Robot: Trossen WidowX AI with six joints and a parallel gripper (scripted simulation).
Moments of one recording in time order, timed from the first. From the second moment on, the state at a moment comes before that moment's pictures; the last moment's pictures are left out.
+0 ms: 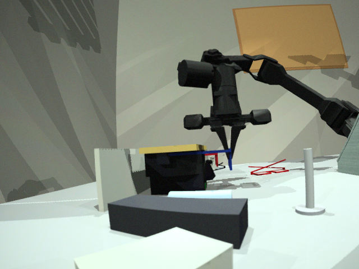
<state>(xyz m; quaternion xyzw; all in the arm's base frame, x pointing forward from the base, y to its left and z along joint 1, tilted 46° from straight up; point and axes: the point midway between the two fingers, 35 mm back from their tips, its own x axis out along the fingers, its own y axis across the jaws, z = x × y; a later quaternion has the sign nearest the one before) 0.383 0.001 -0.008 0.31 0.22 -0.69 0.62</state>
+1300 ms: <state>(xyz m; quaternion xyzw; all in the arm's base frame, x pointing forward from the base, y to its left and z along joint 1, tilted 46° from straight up) 0.415 -0.007 -0.008 0.30 0.22 -0.69 0.62</state>
